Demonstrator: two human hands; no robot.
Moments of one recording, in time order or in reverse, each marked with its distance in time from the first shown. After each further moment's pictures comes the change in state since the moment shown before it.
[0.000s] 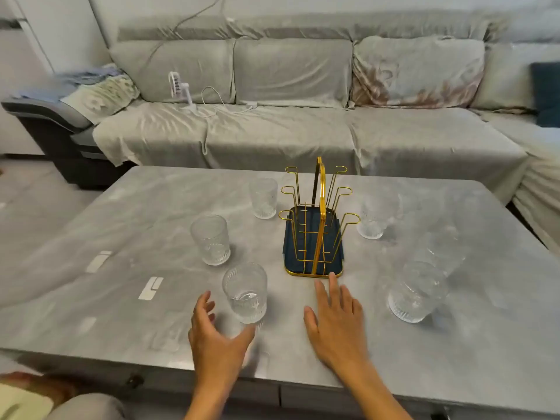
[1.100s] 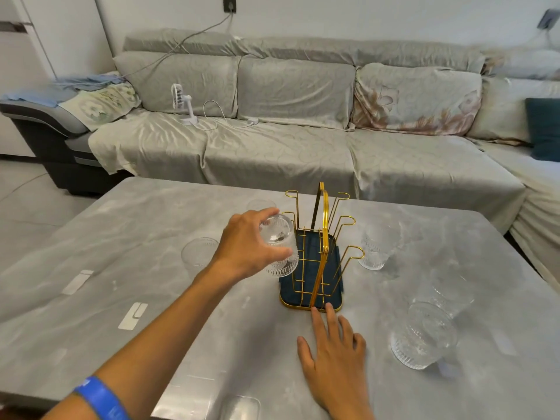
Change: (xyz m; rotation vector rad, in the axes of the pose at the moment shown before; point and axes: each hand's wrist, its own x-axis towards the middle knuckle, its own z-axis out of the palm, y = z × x) left_hand 0.128 0.168 0.040 0.351 -0.325 0.592; right_hand 0.014 0.000 0.003 -0.081 -0.067 0.054
